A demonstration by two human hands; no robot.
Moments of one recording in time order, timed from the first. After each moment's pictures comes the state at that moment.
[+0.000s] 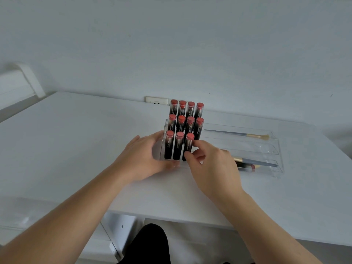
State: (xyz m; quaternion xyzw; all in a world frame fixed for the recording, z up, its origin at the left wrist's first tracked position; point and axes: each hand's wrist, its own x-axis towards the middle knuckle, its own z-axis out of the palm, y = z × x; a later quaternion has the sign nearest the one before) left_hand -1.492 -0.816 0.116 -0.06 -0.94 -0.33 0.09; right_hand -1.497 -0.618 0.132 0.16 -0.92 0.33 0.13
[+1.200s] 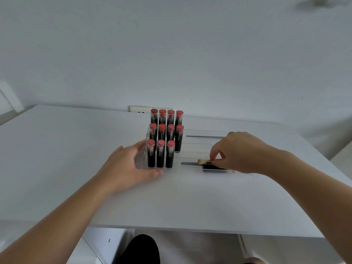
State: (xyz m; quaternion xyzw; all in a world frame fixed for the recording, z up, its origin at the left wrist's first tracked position) left_hand -1.490 -0.816 0.122 -0.02 -0.94 -0.33 0.05; right_hand -1.561 -0.521 0.194 0.31 -0.95 -0.05 0.00
